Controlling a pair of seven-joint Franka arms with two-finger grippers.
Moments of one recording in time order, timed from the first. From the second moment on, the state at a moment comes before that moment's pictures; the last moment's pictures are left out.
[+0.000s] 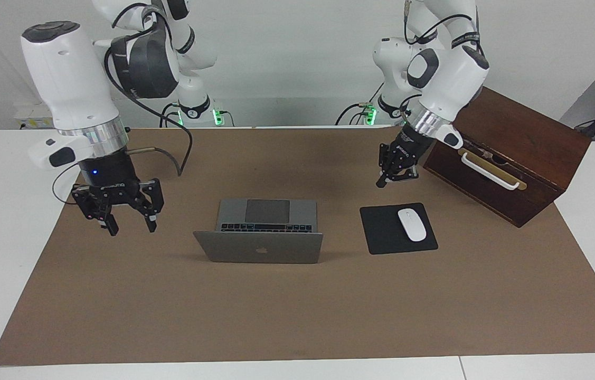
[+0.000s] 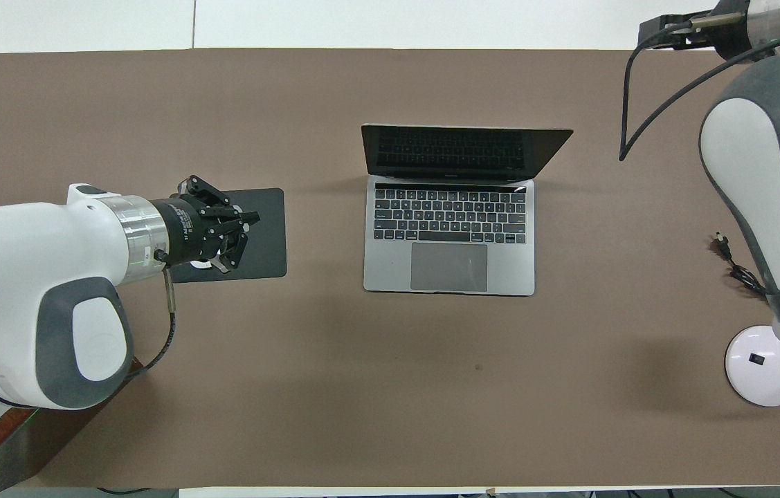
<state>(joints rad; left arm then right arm) -0.29 -0.12 -0.06 -2.18 -0.53 2.44 -1.93 0.09 0.34 -0.01 -1.29 0.02 2.08 0.04</state>
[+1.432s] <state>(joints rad) -0.65 0.06 -0.06 -2.37 -1.35 2.98 -1.78 0.45 0.61 -0.13 -1.22 -0.09 2.34 0.26</state>
